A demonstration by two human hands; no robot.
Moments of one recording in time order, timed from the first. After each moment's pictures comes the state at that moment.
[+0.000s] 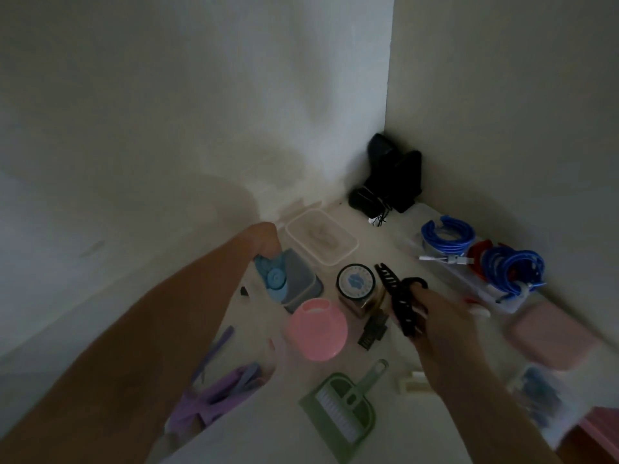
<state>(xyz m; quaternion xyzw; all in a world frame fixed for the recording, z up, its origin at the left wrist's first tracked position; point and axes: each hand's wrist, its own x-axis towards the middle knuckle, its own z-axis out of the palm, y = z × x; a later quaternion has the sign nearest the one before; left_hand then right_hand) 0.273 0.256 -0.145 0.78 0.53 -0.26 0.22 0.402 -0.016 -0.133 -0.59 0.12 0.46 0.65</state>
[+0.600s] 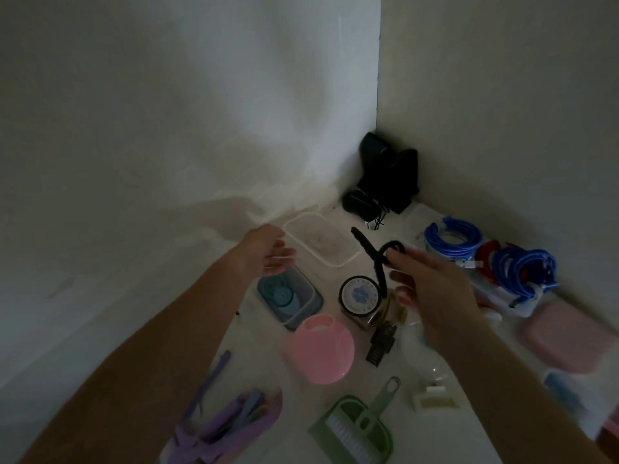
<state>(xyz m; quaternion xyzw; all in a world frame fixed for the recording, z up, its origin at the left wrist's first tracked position) 0.284 0.278 -0.177 0.42 0.64 0.01 0.65 0.430 0.040 -0.143 -0.65 -0.03 0.44 0.62</state>
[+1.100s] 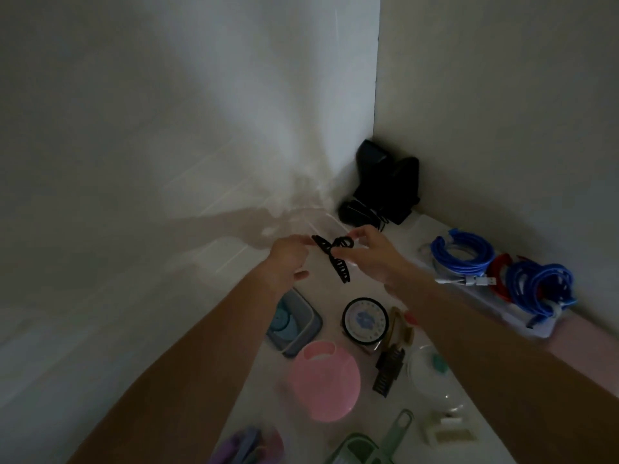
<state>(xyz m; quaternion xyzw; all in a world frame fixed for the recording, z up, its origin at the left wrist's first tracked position) 0.341 0.271 -0.206 0.50 0.61 0.06 0.62 0.459 0.161 -0.210 -0.74 -0.24 0.46 0.44</state>
